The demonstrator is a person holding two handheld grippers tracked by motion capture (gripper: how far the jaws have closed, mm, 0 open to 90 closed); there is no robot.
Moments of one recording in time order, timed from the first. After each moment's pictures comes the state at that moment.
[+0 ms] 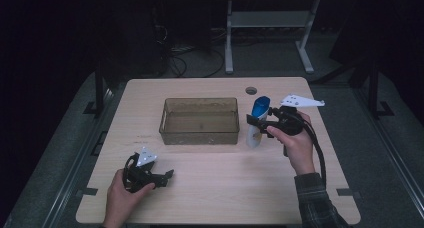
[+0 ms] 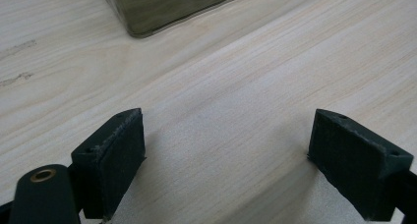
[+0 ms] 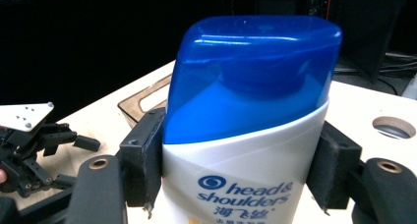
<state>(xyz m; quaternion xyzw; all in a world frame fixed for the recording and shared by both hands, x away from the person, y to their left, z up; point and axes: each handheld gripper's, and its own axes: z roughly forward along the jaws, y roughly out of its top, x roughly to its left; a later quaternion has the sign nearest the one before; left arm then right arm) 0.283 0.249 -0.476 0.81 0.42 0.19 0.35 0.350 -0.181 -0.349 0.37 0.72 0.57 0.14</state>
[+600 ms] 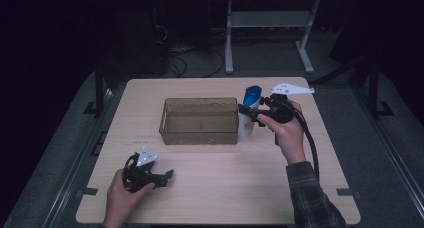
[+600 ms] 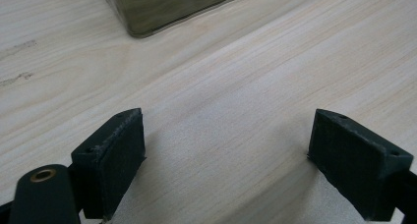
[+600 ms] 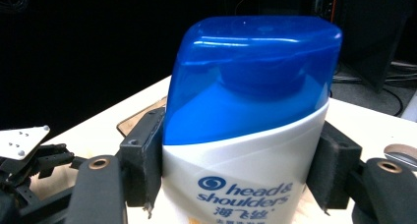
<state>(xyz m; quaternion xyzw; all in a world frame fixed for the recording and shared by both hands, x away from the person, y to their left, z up) 0.283 0.249 -0.475 0.82 0.42 0.19 0.35 0.374 -0.160 -0.332 0.36 0.73 0.57 0.14</state>
